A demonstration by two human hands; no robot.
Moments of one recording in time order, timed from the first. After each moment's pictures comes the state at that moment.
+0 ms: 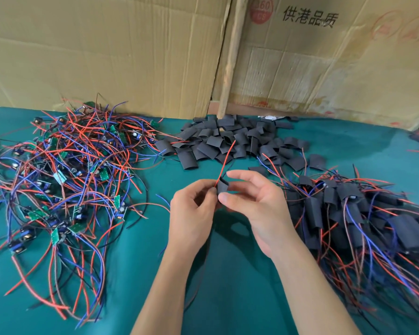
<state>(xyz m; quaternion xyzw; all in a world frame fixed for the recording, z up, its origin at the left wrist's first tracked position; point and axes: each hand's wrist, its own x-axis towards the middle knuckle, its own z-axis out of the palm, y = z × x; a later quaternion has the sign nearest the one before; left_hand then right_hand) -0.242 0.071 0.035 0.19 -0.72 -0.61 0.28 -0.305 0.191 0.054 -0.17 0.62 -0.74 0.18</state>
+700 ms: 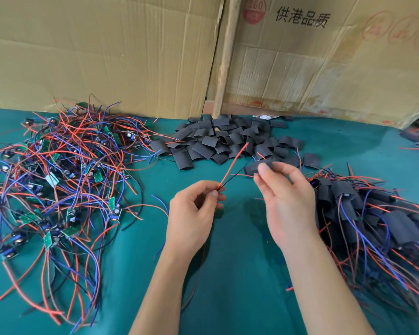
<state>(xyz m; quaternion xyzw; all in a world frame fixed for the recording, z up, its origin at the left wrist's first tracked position) -0.244 0.072 0.028 0.16 -0.73 -0.62 0.26 -0.324 0.206 0.065 -0.03 0.51 -0.86 0.04</state>
